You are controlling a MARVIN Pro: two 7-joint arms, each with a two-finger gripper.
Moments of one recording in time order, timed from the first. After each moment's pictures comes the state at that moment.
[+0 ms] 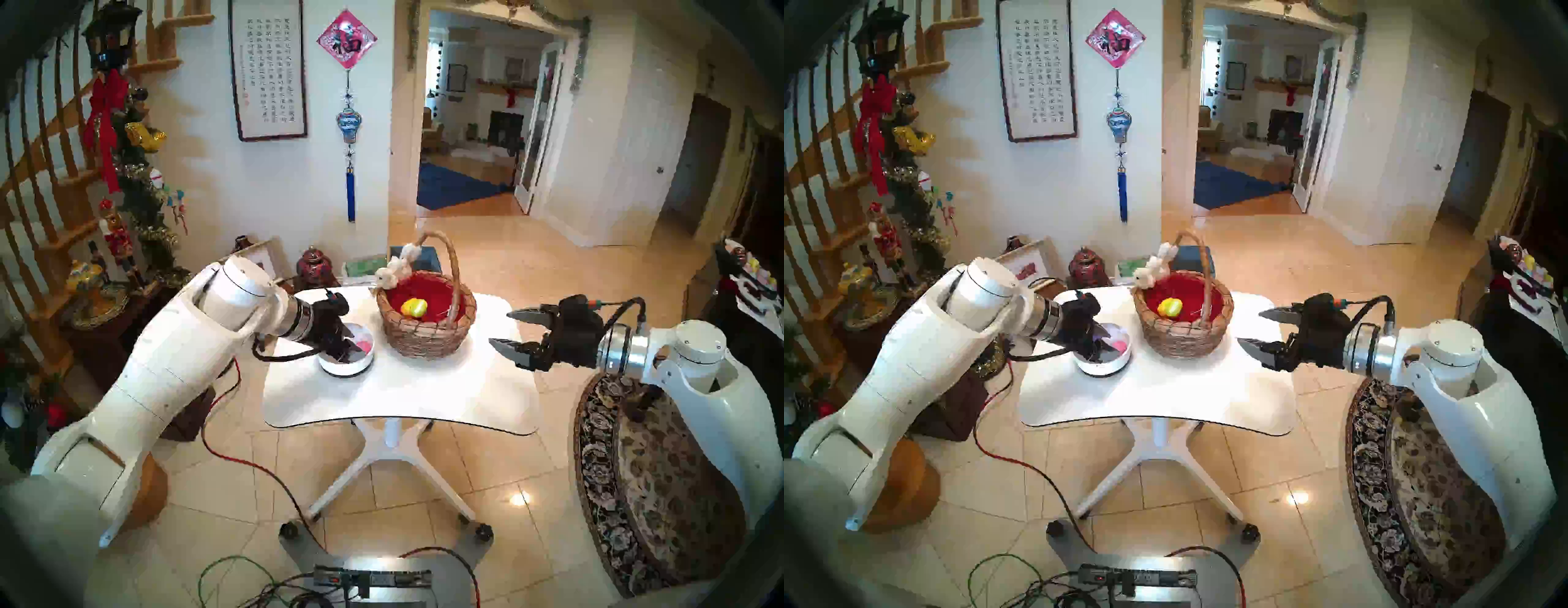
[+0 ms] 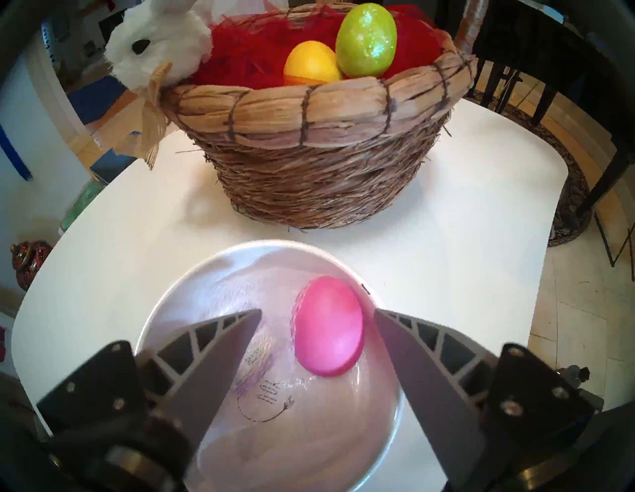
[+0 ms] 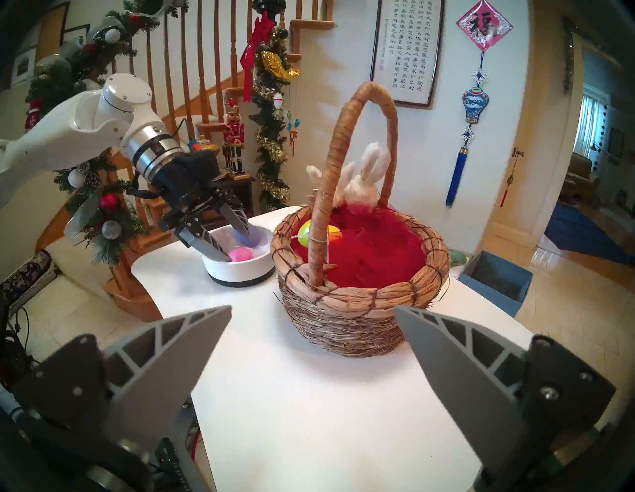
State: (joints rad) left arm 1.01 -0.97 -1.07 -1.50 -0.06 0.74 -0.97; right arm -1.79 -0.59 1.69 -1.86 0.74 0.26 0.75
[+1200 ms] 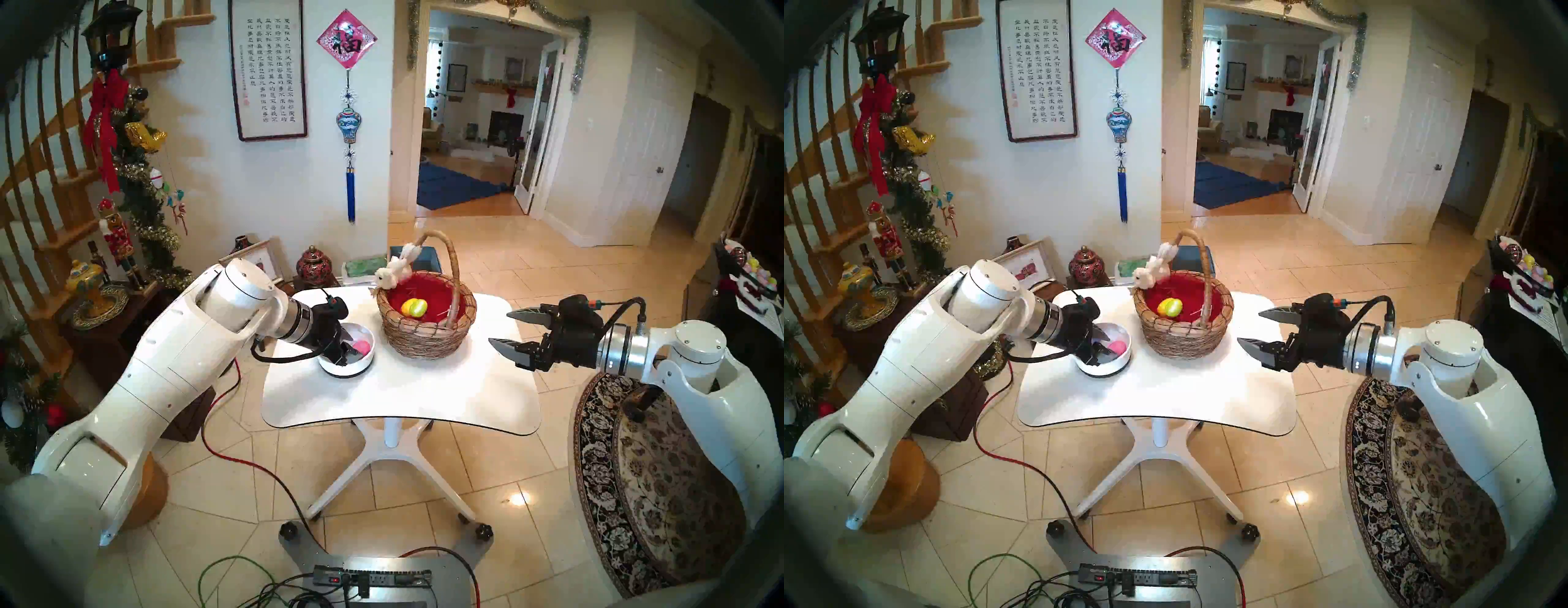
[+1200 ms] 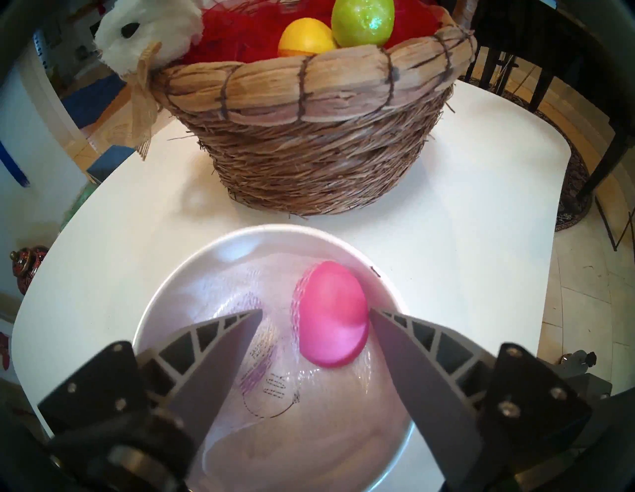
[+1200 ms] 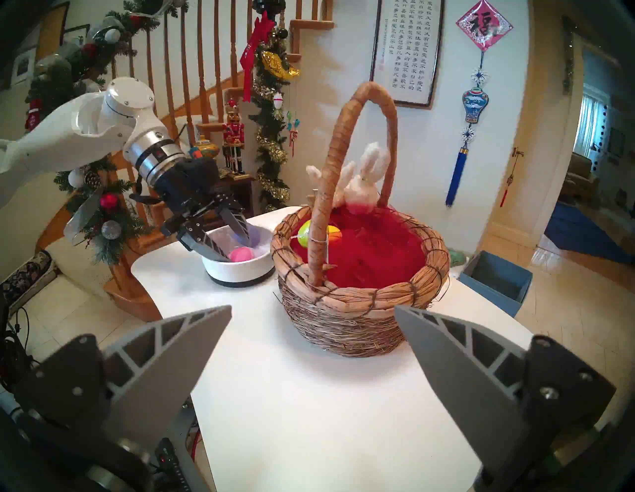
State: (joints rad) left arm 1.00 -0.98 -1.06 -1.46 -0.02 0.69 -1.00; right arm -1.79 -0.59 1.69 -1.86 0.74 0.26 0.75
